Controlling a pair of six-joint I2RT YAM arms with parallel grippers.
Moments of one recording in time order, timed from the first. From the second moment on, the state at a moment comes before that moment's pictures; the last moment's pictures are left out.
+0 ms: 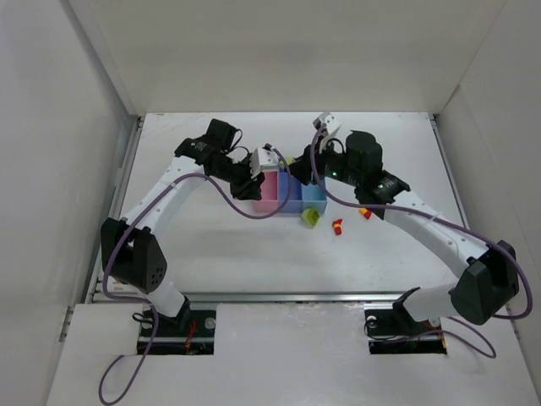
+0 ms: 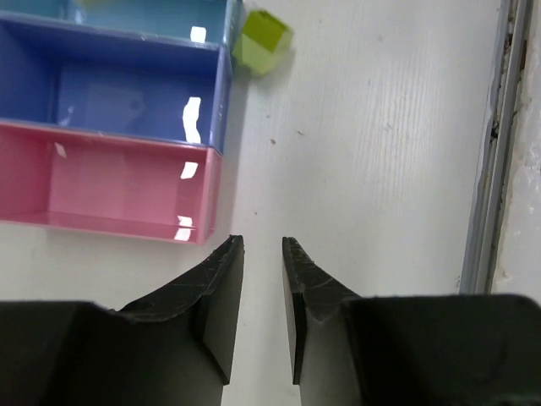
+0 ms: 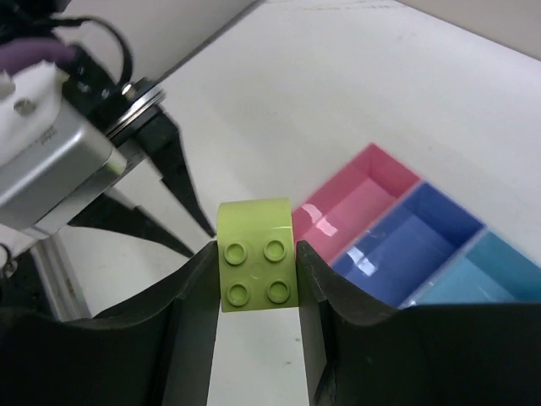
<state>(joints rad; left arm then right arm) -0.41 1.59 1.48 -0.96 0.74 0.85 0.58 1.37 1.15 0.05 -0.38 0.17</state>
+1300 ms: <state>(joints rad) -0.41 1.53 1.37 -0.76 0.50 0.68 0.48 1.55 1.19 -0.30 0.06 0.34</state>
